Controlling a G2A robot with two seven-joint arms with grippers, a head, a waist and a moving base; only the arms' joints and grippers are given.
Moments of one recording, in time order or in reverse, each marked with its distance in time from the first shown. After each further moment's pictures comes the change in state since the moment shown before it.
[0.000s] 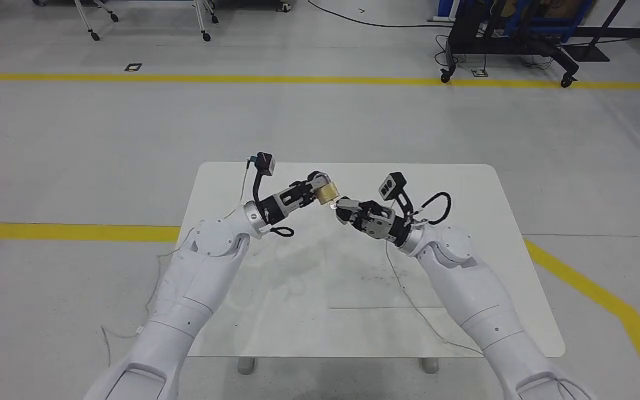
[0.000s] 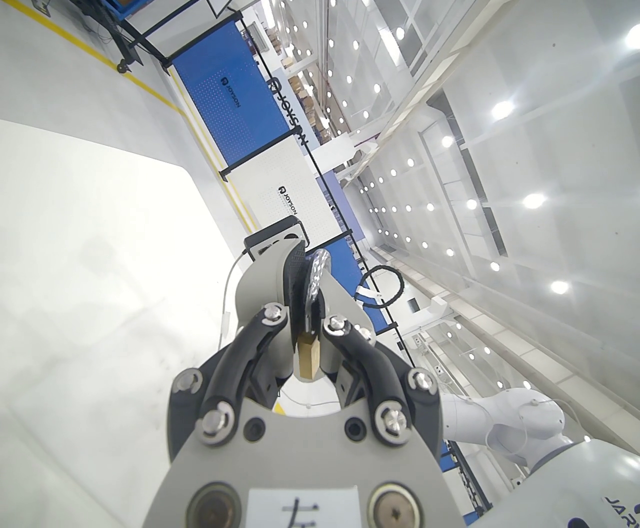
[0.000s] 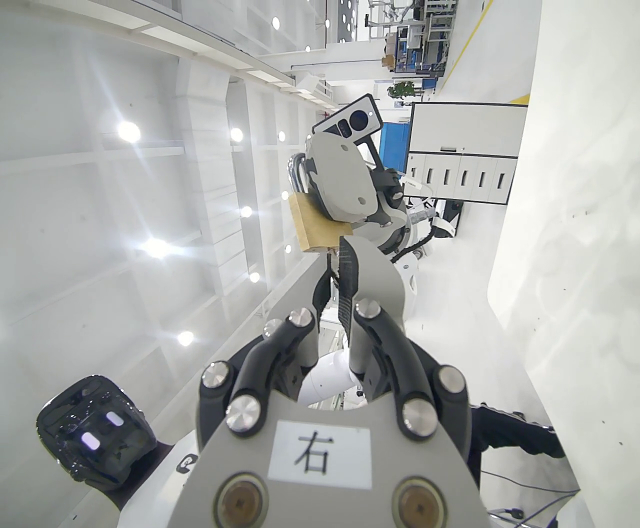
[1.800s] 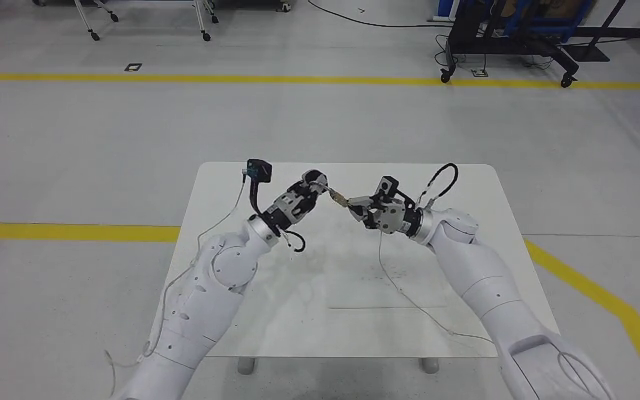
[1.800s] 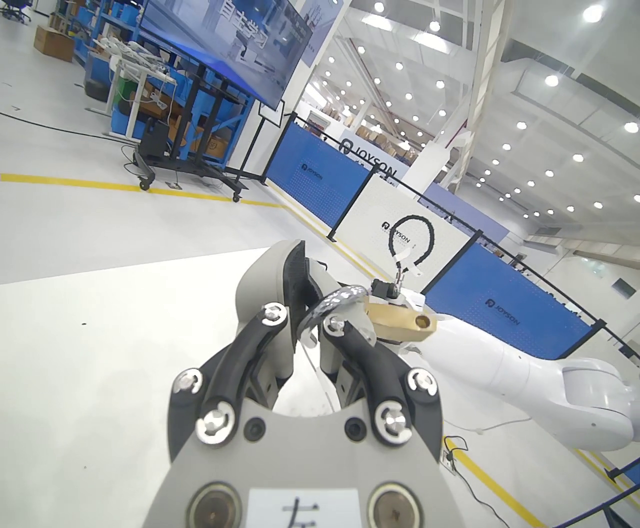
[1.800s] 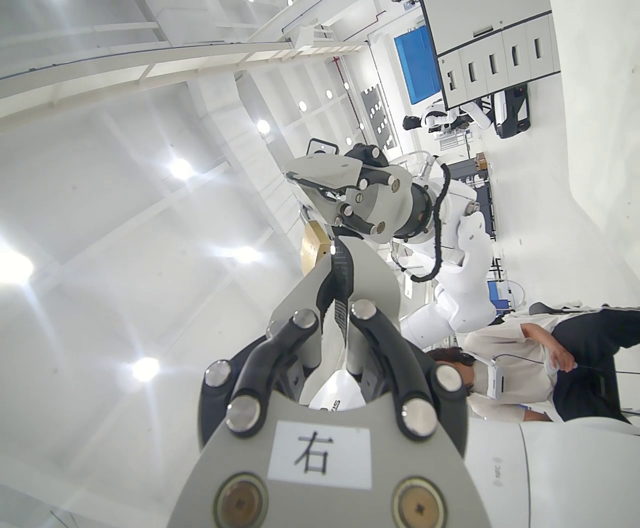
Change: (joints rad) left arm 0.167 0.018 -0.011 -0.266 0.766 -0.035 0.603; right arm 0.199 -0.021 -0.037 0.340 0.199 0.353 0.323
